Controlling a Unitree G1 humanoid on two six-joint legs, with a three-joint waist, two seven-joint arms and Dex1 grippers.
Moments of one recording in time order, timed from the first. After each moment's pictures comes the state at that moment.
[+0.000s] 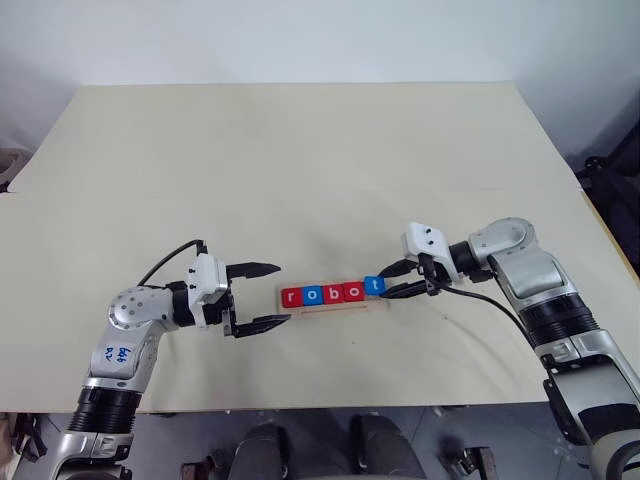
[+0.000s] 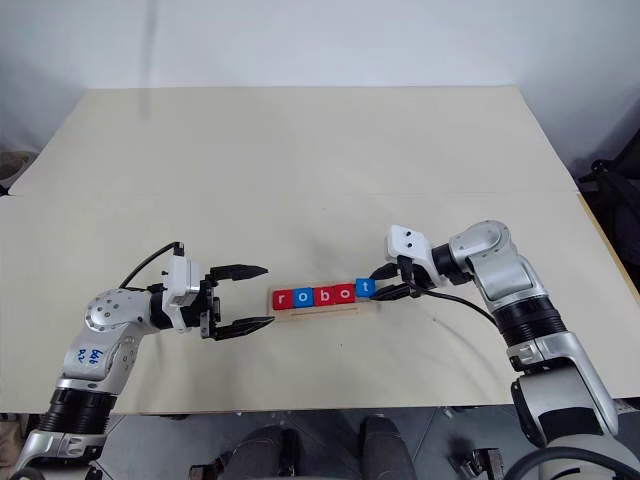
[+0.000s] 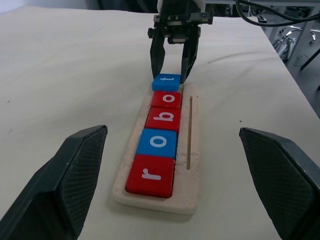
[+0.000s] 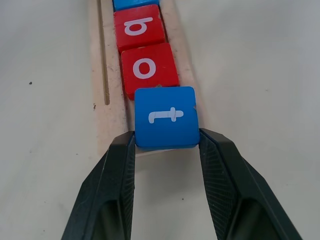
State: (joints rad) left arm -0.24 0.57 0.03 0.01 -0.41 0.04 -1.14; right arm -0.76 -0.65 0.29 0.35 0.07 0.24 1.45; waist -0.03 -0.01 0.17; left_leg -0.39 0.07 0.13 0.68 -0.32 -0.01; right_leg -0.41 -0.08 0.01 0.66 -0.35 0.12
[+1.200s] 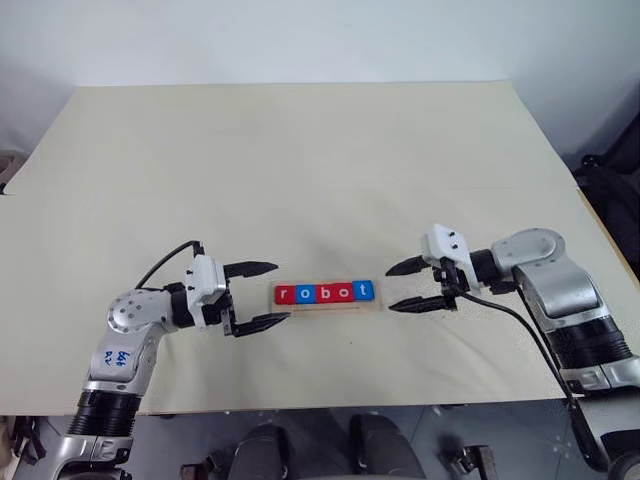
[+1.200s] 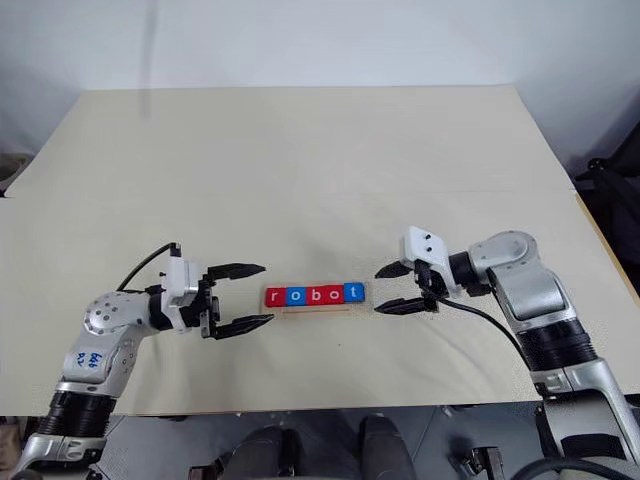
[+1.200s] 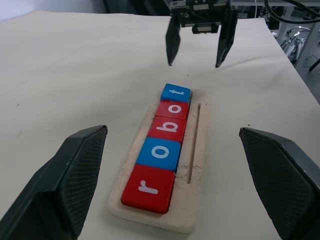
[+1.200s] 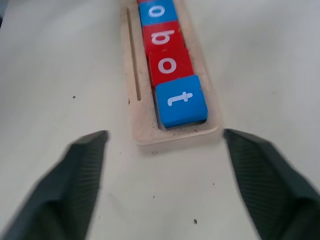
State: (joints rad) left arm -0.25 0.56 0.04 0.01 -0.41 0.02 -1.12; right arm -0.61 -0.73 0.17 0.12 0.21 0.37 1.41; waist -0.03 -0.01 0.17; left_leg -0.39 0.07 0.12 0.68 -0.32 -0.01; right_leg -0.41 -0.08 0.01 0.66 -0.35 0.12
